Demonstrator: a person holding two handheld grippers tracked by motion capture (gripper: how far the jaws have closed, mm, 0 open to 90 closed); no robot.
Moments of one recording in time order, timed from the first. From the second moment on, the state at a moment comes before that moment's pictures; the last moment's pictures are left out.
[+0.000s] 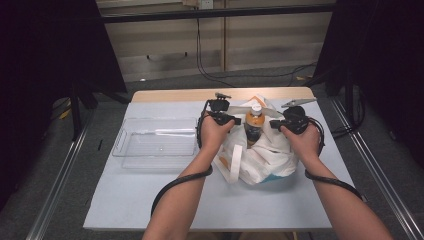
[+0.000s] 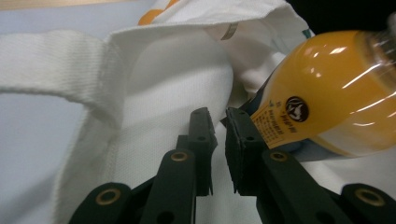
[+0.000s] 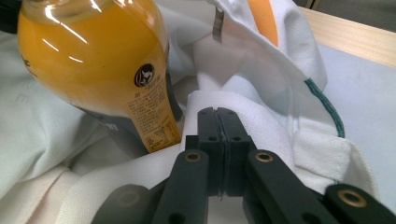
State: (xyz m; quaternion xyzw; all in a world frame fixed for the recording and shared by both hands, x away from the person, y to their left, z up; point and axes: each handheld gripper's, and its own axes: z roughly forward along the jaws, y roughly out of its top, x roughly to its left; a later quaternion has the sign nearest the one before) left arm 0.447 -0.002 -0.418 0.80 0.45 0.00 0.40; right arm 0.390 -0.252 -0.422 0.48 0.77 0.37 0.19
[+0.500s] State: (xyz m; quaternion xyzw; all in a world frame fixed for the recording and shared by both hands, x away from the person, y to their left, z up) left arm 0.451 0.000 -0.434 0.80 0.46 0.02 0.38; right arm 0.391 -0.261 -0.430 0.50 0.76 0.37 0.18
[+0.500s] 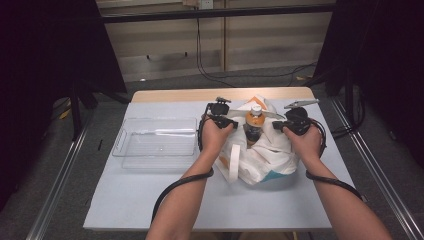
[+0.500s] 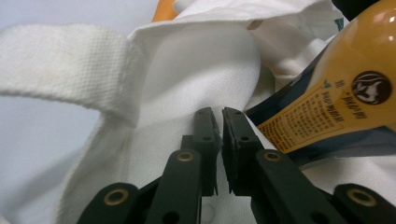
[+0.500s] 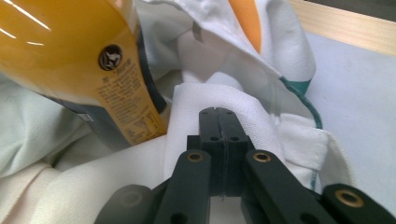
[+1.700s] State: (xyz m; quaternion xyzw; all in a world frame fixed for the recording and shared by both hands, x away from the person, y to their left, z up) left arm 0.435 0.007 -0.422 0.79 0.46 0.02 0.40; right arm 0.372 -0.280 -0.426 0.49 0.76 0.38 0.19
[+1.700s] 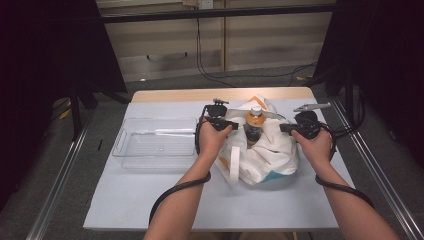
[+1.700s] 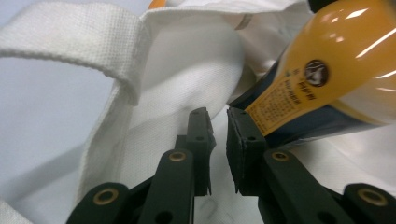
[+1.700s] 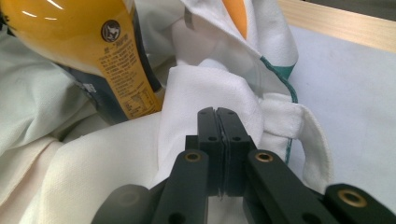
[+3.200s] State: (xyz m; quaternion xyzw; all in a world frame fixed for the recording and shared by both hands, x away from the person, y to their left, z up) left arm 0.408 0.033 -0.457 0.79 0.48 0.00 0.38; right arm 0.358 -0.285 -0.461 0.50 0.75 0.38 0.18
